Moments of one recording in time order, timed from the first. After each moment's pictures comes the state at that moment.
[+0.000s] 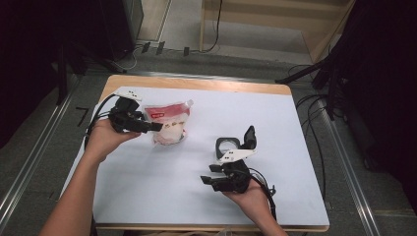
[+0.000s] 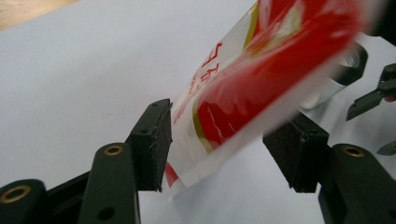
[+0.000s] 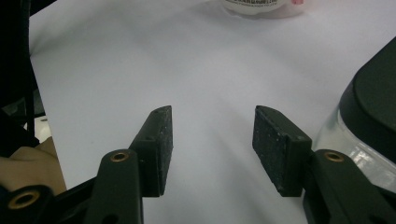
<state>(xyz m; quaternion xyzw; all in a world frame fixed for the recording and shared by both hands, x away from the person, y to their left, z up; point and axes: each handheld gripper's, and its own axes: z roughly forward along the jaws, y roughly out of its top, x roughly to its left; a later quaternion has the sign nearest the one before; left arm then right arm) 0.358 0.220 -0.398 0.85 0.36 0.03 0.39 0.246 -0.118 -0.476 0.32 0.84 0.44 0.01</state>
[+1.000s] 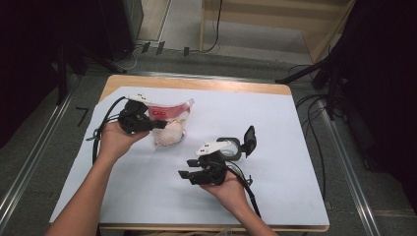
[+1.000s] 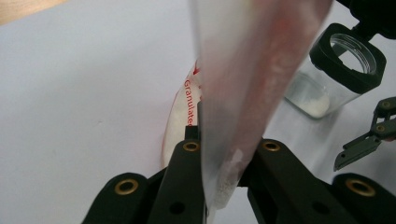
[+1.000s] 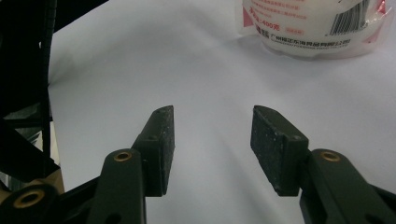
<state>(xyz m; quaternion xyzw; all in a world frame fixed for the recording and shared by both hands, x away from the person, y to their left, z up) 0.358 0.202 -0.405 0.84 0.38 0.04 0.39 0.262 -0.059 -0.474 0.29 0.84 0.45 -0.02</state>
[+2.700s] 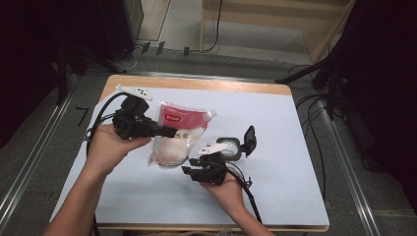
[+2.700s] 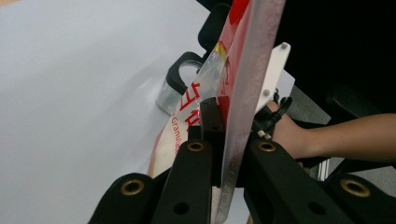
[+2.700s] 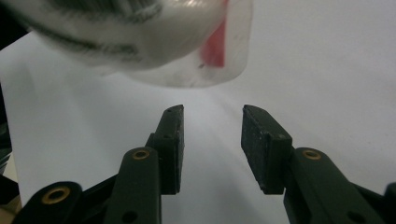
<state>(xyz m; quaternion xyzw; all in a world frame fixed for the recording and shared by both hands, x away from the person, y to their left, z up) 0.292 0.167 -0.315 0.84 0.33 -0.06 0.42 0.265 -0.059 -0.486 0.34 0.83 0.45 0.01</state>
